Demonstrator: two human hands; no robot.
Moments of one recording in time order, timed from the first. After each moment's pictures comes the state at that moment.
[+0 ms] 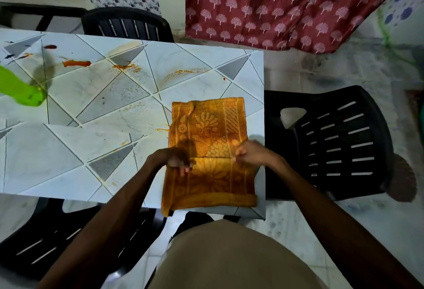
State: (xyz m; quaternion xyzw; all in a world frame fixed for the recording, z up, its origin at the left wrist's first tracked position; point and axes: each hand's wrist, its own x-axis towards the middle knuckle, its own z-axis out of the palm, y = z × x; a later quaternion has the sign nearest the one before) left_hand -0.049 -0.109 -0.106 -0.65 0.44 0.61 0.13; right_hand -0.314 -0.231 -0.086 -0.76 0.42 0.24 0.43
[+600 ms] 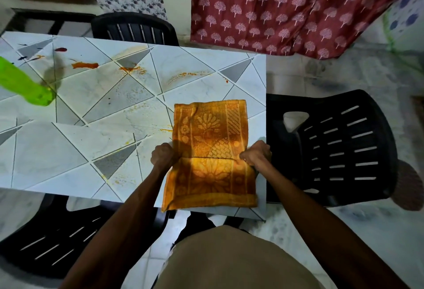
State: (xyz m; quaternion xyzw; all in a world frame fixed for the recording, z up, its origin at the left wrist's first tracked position) left_hand -0.063 -0.091 -0.106 -0.92 0.24 0.30 0.00; right_hand -0.297 -0.213 -0.092 -0.59 0.72 0.07 0.36
